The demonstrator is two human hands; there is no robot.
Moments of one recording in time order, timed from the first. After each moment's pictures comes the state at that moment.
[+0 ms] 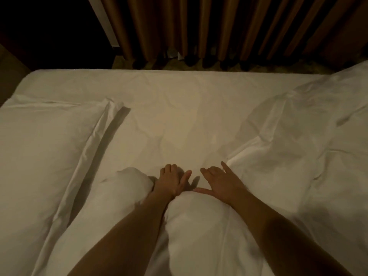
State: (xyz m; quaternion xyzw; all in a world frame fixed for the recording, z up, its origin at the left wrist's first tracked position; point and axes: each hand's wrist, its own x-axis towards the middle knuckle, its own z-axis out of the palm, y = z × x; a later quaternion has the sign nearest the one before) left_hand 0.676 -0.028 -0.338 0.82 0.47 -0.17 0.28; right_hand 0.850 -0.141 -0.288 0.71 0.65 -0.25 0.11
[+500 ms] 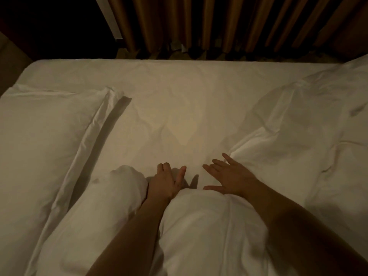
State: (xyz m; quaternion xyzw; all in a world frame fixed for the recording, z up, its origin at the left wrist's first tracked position) left_hand 0.660 -0.063 -0.305 0.77 0.56 -0.09 0.27; right_hand 0.877 -0.147 -0.310 0.61 0.73 -0.21 0.22
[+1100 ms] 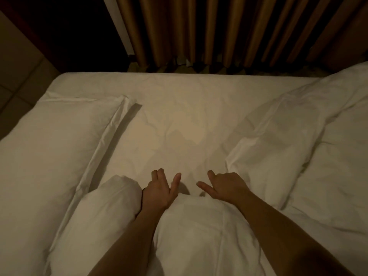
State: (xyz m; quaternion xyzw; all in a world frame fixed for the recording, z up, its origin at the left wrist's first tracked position) left_hand 0.617 -0.138 -0.230 0.77 0.59 0.00 0.25; right_hand 0.824 -0.212 -0.235 0.72 0.64 -0.24 0.12
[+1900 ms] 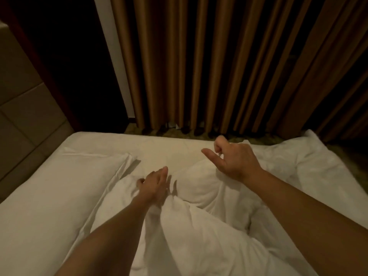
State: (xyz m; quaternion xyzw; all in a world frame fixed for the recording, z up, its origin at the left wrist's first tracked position) left_hand 0.651 -0.091 -0.043 0.77 0.54 0.09 0.32; right_hand 0.867 -0.220 0.097 0.74 0.63 0.07 -0.21
